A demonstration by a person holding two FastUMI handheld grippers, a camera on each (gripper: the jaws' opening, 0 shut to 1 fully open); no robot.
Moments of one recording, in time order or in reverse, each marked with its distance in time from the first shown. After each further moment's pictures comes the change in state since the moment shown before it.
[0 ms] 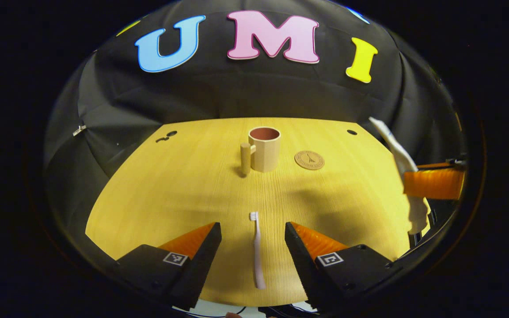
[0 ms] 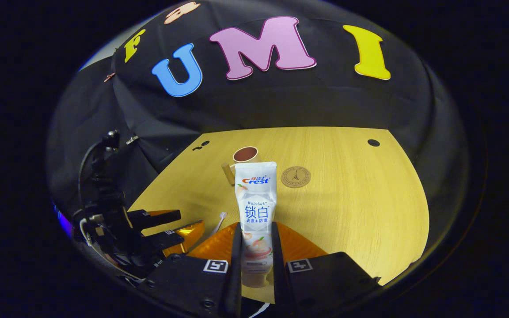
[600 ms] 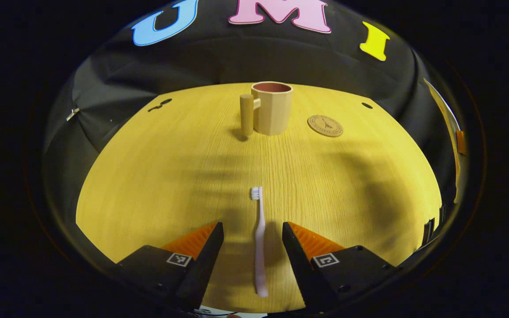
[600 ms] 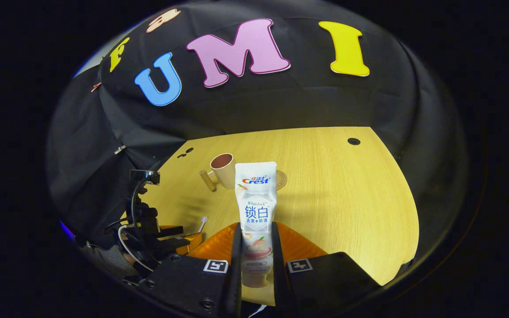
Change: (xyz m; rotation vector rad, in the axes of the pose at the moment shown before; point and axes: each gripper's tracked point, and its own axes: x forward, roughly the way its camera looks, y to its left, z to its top) left arm 0.059 0.005 -0.050 -0.026 0.187 0.018; right arm -0.011 -0.046 0.012 0.049 -0.013 -0.065
